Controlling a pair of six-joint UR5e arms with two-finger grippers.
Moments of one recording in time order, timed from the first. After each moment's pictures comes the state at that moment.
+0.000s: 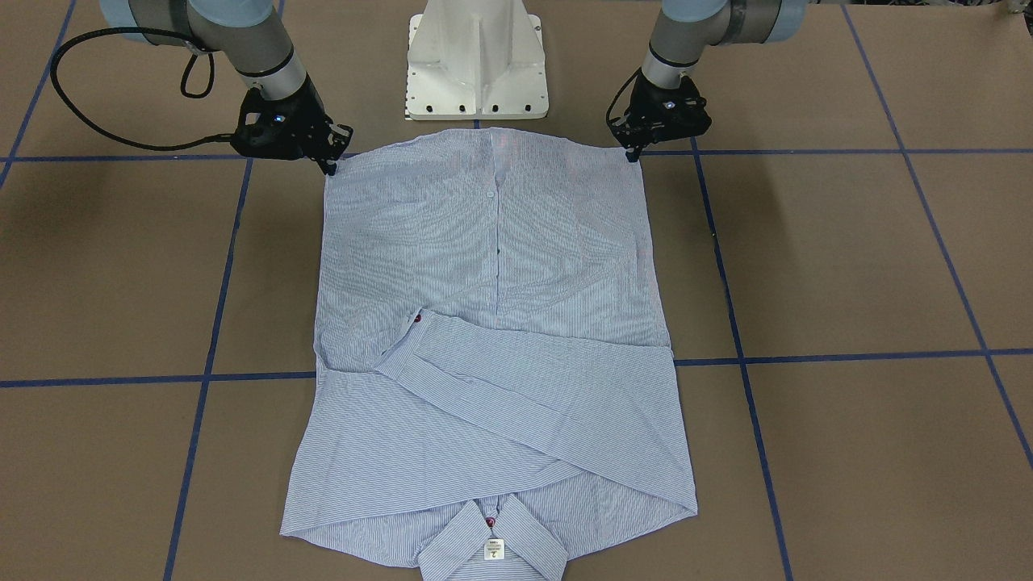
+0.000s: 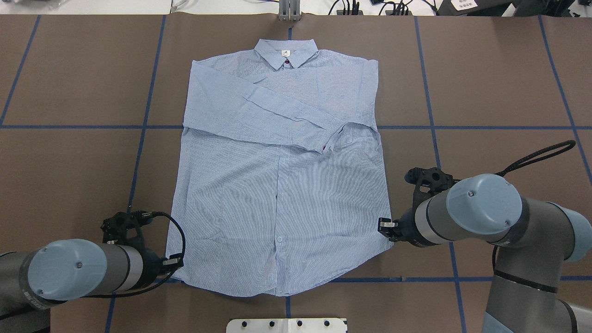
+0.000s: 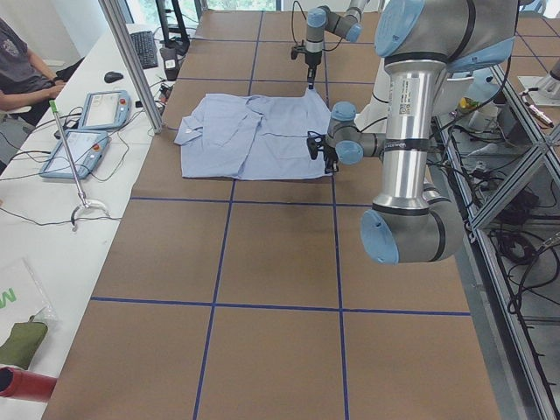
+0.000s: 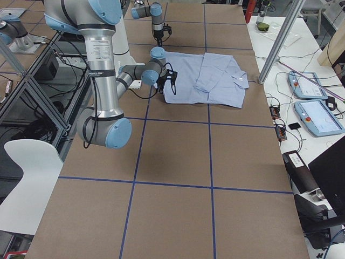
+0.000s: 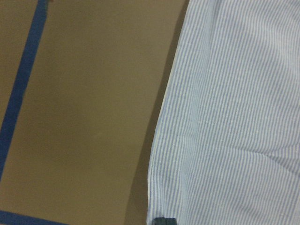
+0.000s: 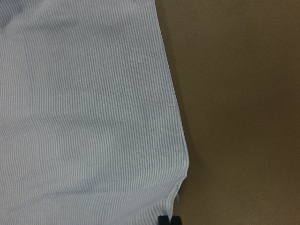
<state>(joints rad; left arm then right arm) -0.23 -1.62 -2.10 -1.88 -1.67 -1.67 0.40 -1.43 2.09 -1.40 1.87 1.50</state>
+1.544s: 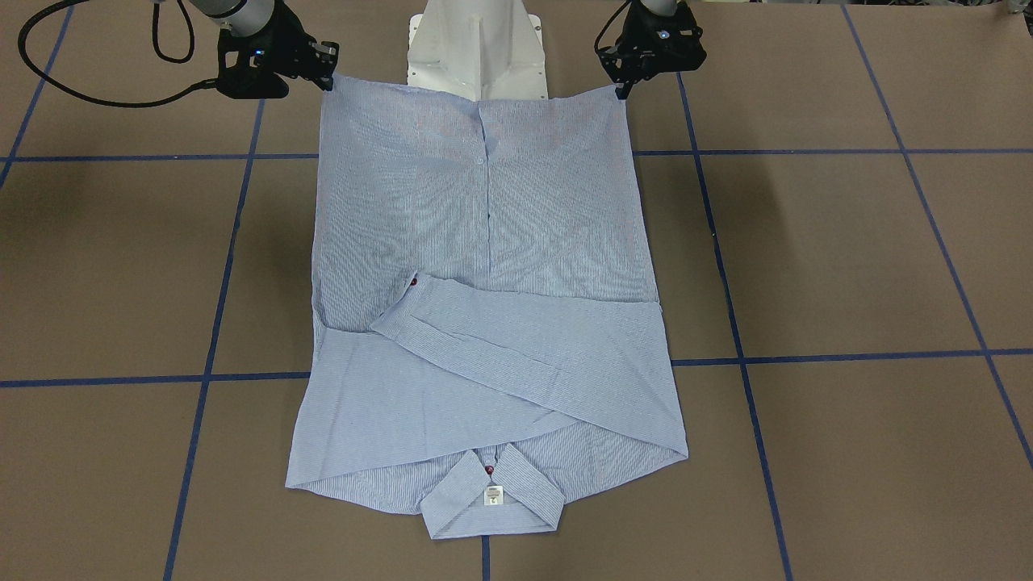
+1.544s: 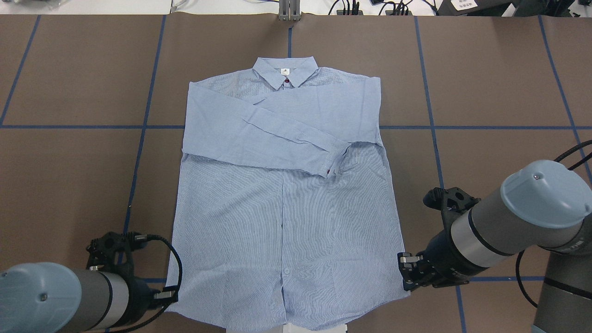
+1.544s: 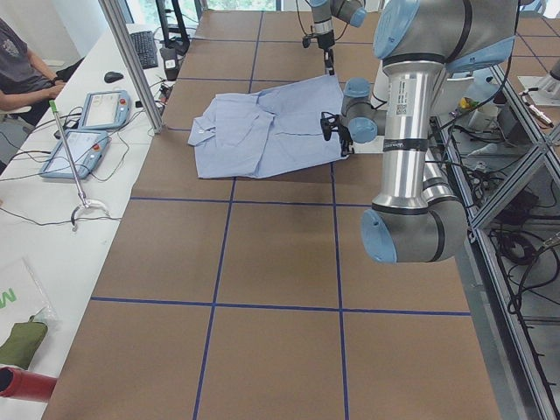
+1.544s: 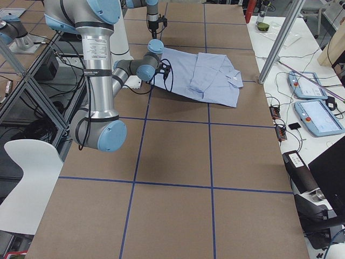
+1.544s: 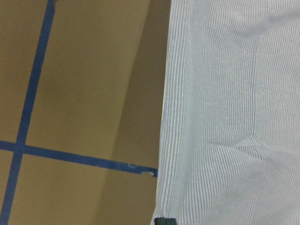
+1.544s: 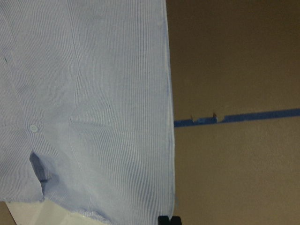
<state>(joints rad) -0.12 -1.61 -2.34 -1.66 -1.70 -1.66 0.43 -1.53 2.28 -1.41 2.25 1.51</state>
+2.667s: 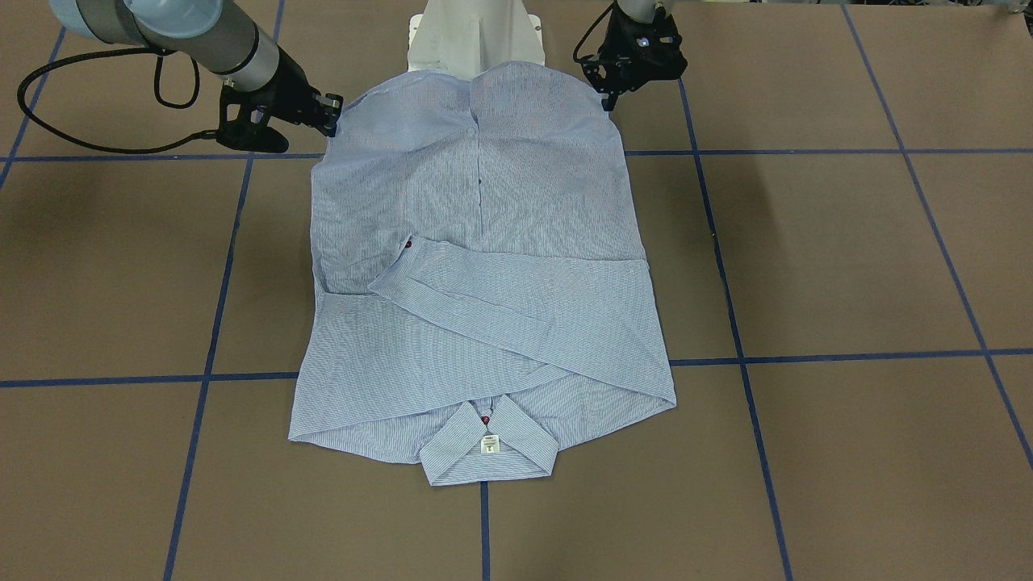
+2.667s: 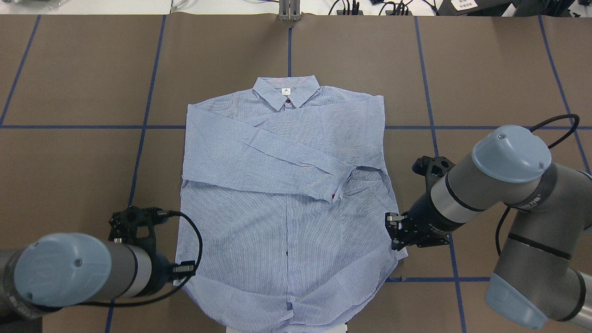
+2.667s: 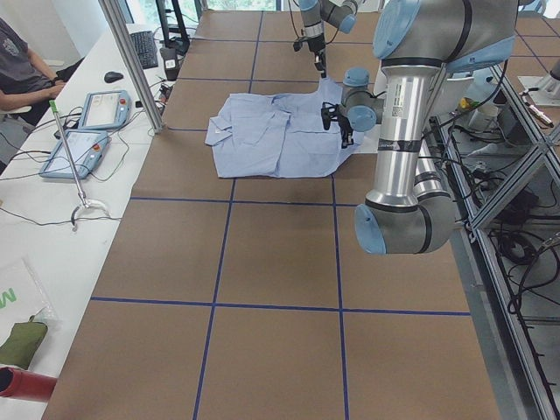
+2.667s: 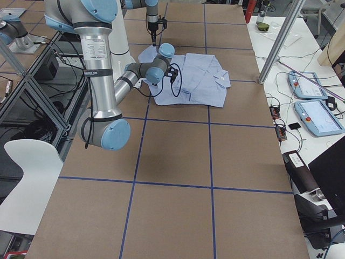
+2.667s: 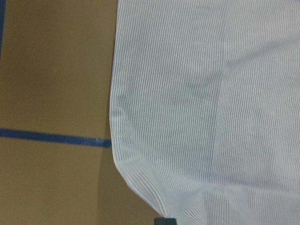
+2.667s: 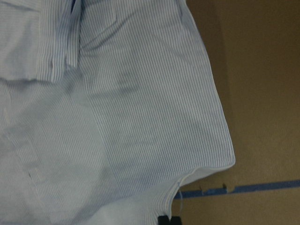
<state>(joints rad) -0.27 -1.75 -2.25 -1.57 -1.71 -1.52 0.56 -1.39 2.07 -1.40 2.25 1.46</state>
